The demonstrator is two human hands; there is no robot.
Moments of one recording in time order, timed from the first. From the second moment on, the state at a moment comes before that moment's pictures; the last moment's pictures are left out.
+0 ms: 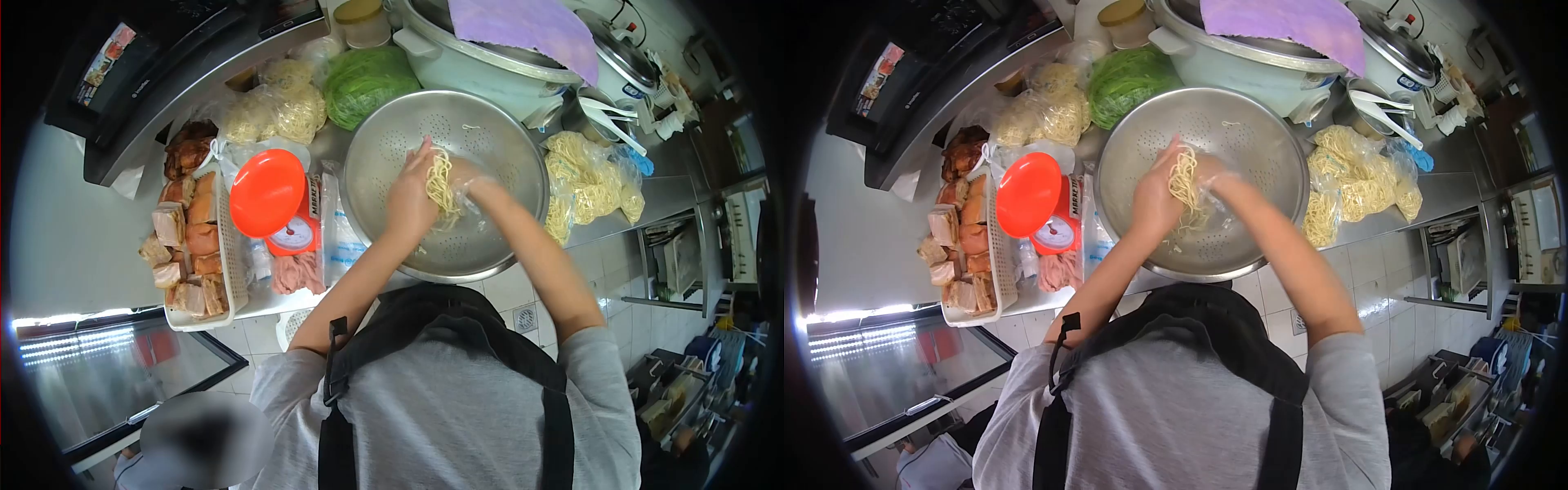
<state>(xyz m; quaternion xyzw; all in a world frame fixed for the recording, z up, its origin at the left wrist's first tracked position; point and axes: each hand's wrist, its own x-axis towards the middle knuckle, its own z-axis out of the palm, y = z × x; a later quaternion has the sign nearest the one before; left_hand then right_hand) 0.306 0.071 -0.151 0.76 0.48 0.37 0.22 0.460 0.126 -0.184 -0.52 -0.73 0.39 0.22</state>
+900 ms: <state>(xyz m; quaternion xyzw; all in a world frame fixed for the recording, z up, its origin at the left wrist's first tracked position) 0.256 0.068 -0.137 0.77 0.42 0.35 0.32 0.447 0.029 -0.098 -0.68 -0.61 0.24 0.32</state>
